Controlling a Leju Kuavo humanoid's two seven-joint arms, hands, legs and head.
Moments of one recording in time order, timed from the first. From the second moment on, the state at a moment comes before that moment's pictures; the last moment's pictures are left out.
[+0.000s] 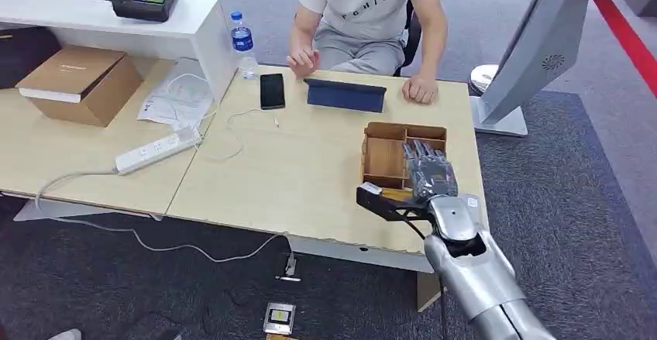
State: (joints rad) left arm -0.20 0.33 -1.45 -0.14 1.48 0.01 0.02; right arm -0.63 -0.04 0.53 -0.82 1.34 -0.01 0.04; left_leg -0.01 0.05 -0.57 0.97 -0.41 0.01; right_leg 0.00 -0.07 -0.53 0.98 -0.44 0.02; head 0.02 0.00
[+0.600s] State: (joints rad) left arm -0.20 0.33 -1.45 -0.14 1.48 0.01 0.02; right arm -0.63 -0.03 0.53 -0.79 1.34 0.00 0.07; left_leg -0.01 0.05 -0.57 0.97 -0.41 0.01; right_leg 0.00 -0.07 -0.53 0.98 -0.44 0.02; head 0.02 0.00
